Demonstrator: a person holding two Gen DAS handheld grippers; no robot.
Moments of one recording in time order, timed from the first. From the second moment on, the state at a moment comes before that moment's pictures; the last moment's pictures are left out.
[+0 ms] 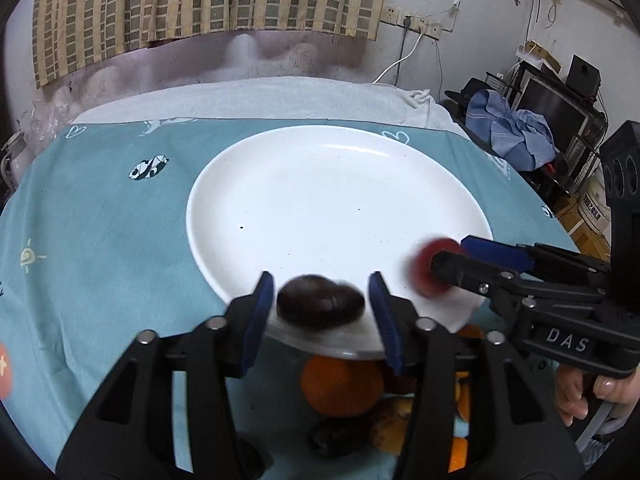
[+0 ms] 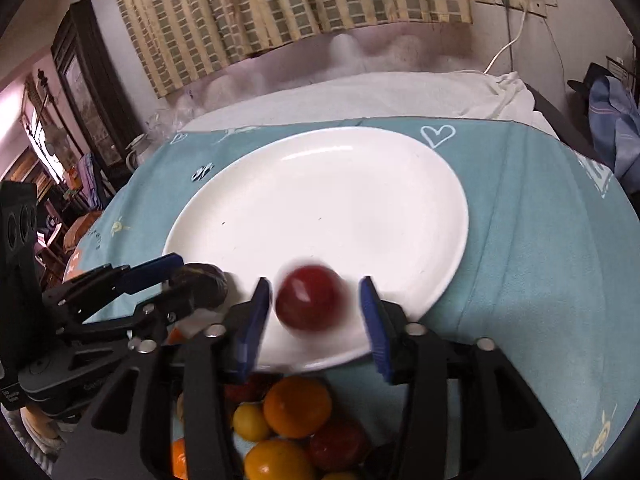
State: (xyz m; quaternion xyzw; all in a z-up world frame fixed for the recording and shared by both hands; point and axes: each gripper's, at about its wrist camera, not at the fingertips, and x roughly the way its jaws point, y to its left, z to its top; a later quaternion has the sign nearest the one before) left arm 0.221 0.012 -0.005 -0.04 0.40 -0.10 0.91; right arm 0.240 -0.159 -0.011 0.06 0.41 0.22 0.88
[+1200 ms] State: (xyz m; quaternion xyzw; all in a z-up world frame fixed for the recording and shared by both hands) left arm 0.204 0.011 -0.021 0.02 0.44 -0.10 0.89; right arm 0.224 -0.180 -0.024 0.00 0.47 0.16 0.87
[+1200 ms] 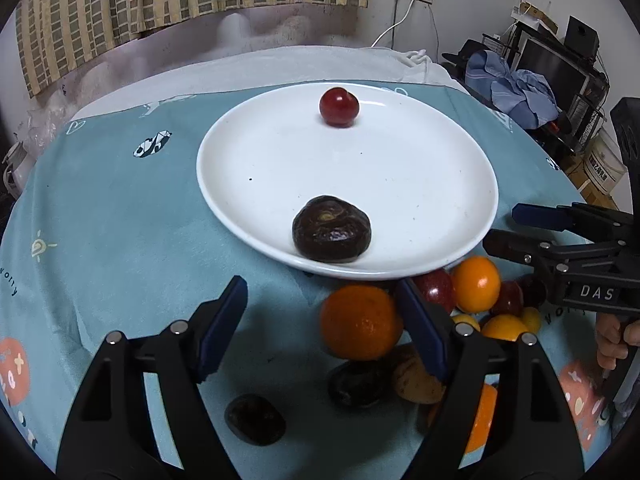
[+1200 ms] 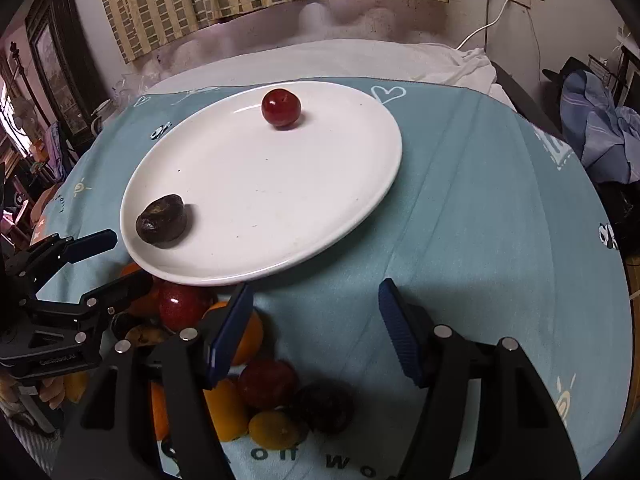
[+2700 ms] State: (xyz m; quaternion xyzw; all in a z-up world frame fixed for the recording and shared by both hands) left arm 0.138 0.047 -0.046 0.04 0.44 -0.08 0.89; right arm 0.155 -0.229 -0.020 0.07 0.44 0.20 0.88
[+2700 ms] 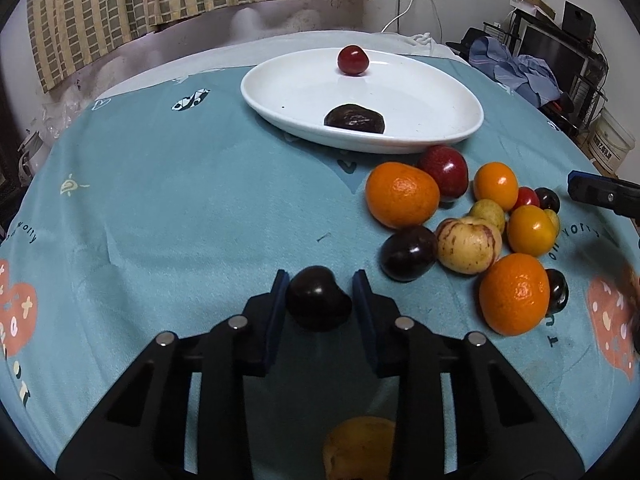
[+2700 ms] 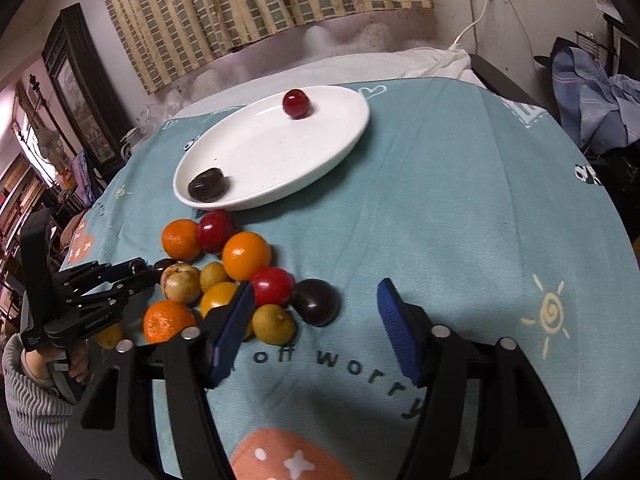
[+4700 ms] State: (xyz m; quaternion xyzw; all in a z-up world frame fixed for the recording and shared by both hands) left arm 0.262 0.025 0.003 -0.01 0.40 -0.08 0.91; right arm 0.258 -0.167 -0.012 0.13 0.42 0.23 0.87
